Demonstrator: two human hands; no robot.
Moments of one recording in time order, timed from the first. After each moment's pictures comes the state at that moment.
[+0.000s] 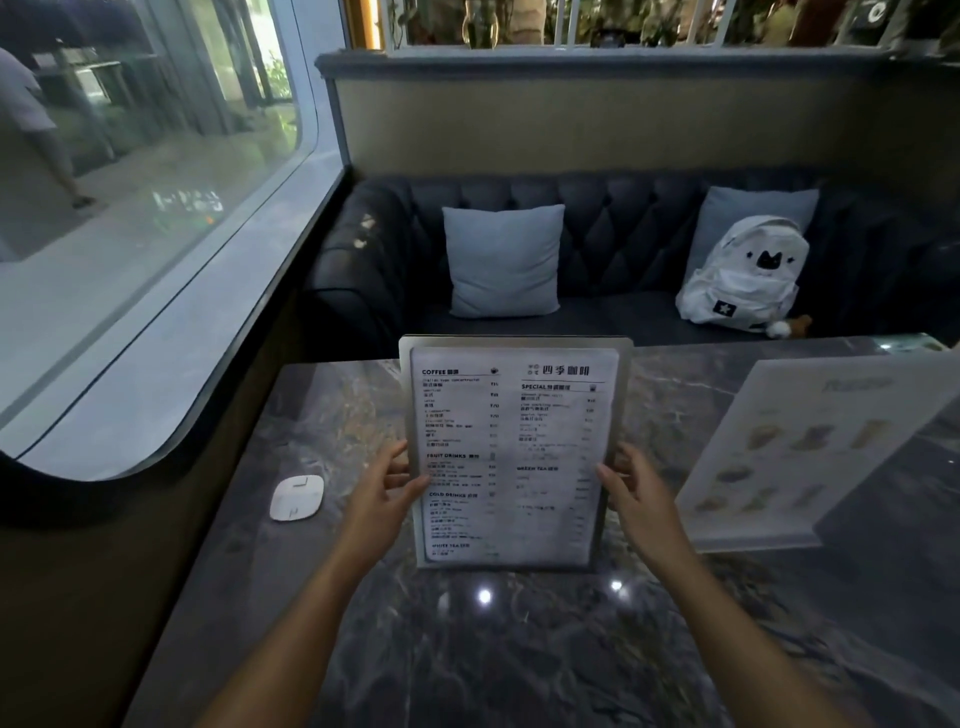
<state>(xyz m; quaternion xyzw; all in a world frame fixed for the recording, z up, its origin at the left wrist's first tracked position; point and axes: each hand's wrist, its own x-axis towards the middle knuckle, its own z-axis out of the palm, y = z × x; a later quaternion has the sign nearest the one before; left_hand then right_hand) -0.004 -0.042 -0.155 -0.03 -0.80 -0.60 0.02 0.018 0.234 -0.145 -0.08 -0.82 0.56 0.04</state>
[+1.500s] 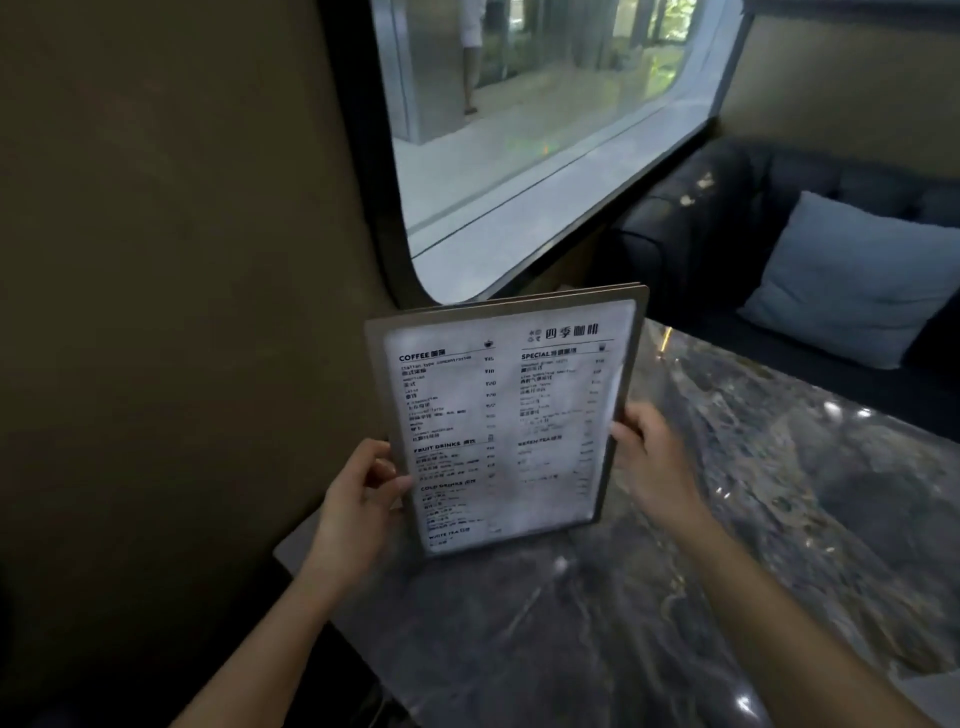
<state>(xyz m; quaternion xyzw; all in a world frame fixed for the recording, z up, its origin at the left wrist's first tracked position) 0.210 -0.121 -0.139 0.32 -0.73 -0.55 0.25 0.002 0.062 -0.140 0.24 -0.83 0.50 -0.09</state>
